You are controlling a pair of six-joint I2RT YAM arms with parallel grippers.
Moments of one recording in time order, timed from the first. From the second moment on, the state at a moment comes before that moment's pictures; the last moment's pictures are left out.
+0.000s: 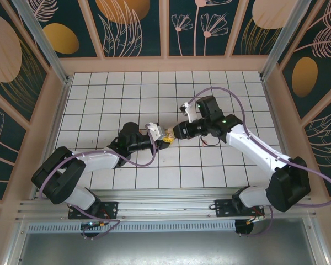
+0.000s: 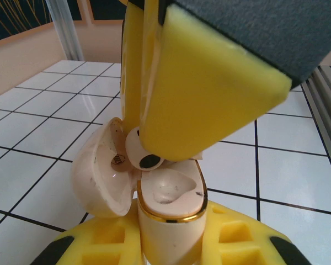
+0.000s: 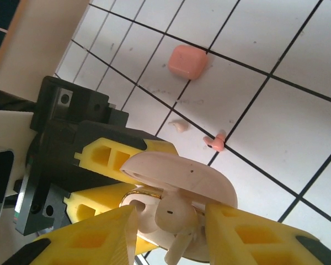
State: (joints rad) left arm -0.69 1.50 0.58 0.69 0.58 0.18; right arm 0.58 1.35 1.07 -0.54 -0.55 0.26
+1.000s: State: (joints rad) left arm -0.69 1.54 0.57 0.81 0.62 0.07; right arm 0.65 1.17 1.02 -0.48 -0.32 0.20
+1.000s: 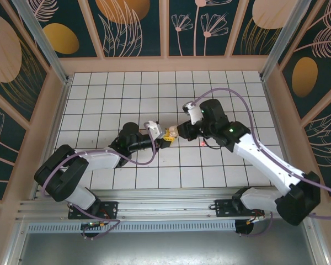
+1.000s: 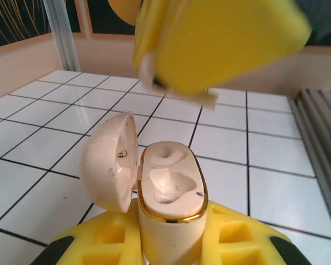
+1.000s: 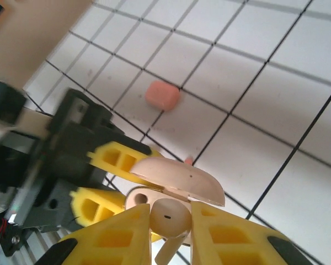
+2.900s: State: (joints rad) left arm -0.69 1.56 0.57 1.13 0.67 -0.35; right arm 0.65 0.98 0.77 -0.05 -0.42 -0.06
